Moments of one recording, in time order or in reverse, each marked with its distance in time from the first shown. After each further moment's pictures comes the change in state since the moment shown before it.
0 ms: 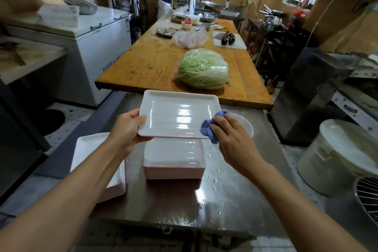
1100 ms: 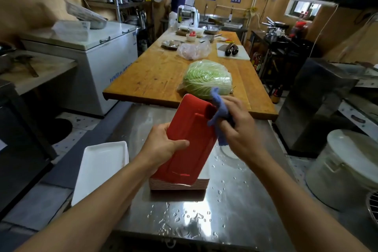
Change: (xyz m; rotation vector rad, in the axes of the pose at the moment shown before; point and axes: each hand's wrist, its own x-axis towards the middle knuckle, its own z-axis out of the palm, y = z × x) left_hand -0.030 0.001 0.044 0.270 -0.177 0.227; right_hand 0.041 -0.009 -0.049 0.848 0.222 0.338
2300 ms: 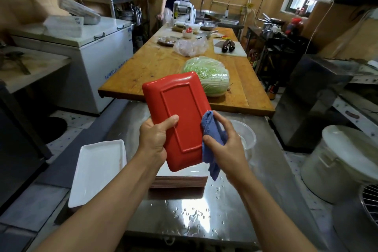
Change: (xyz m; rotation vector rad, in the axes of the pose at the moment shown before) left_hand 0.009 0.014 0.012 -0.719 0.279 -0.115; right_hand -0.036 0.008 0.043 0.440 0.083 0.371
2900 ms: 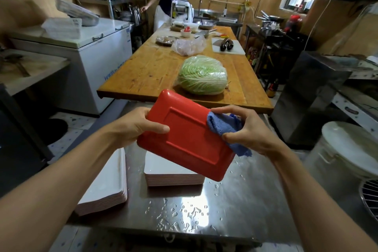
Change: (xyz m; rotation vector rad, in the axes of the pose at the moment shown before) left_hand 0.031 0.052 -0.039 0.721 -0.604 -0.186; right_hand 0.038 -0.025 -0.073 -0.248 -0.372 -0.106
